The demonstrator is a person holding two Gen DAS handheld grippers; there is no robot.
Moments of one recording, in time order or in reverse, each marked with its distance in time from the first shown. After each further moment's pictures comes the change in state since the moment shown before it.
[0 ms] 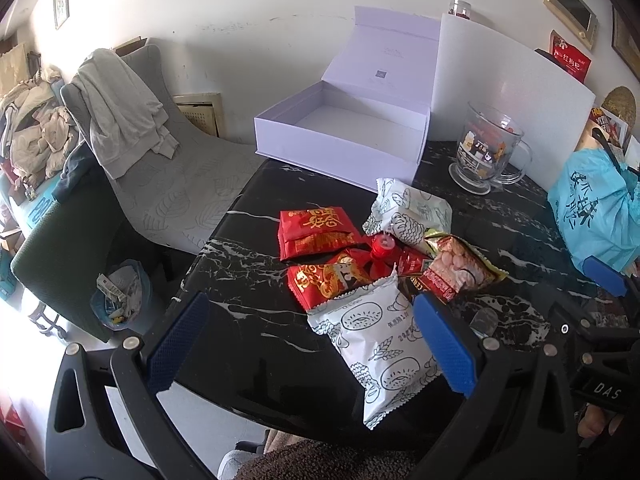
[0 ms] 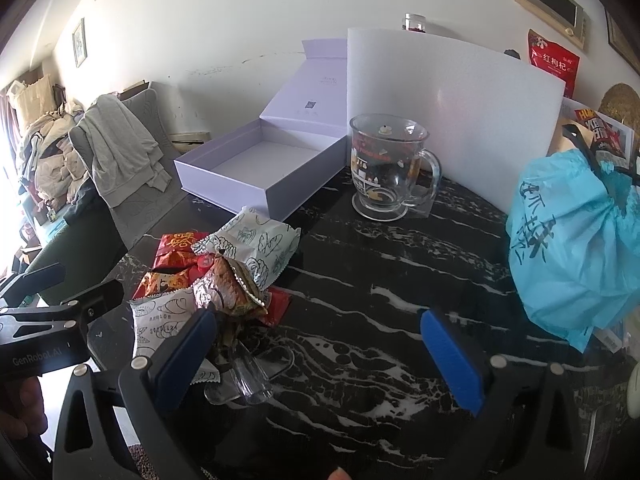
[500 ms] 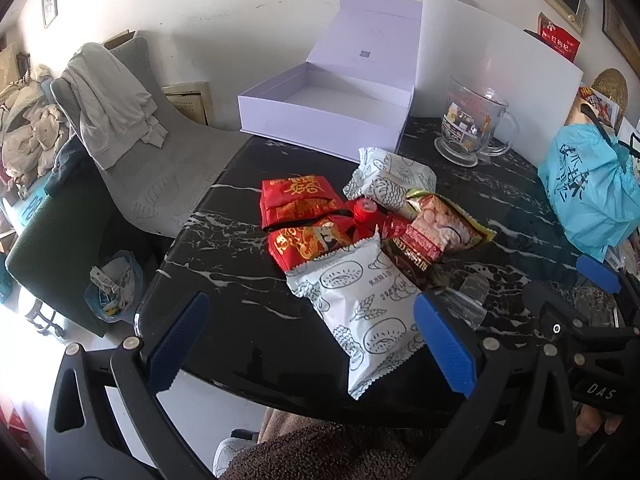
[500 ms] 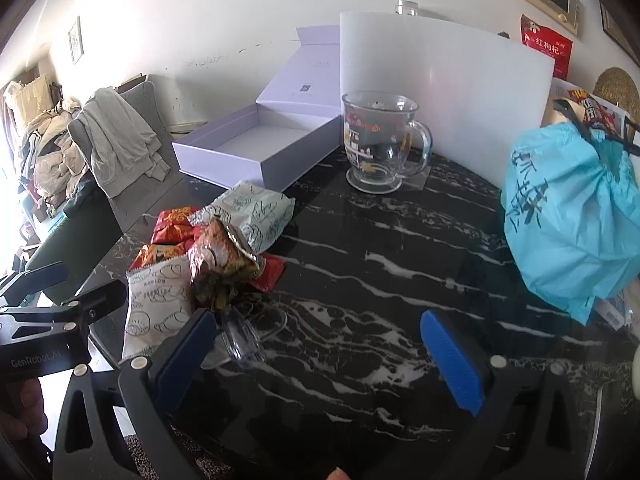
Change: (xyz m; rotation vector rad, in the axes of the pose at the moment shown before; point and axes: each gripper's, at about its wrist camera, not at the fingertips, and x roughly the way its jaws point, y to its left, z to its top) left arm 0.002 -0.012 -0.022 0.026 0.047 -0.028; right arm -0.002 -0.007 -0.027 0.018 0.036 0.003
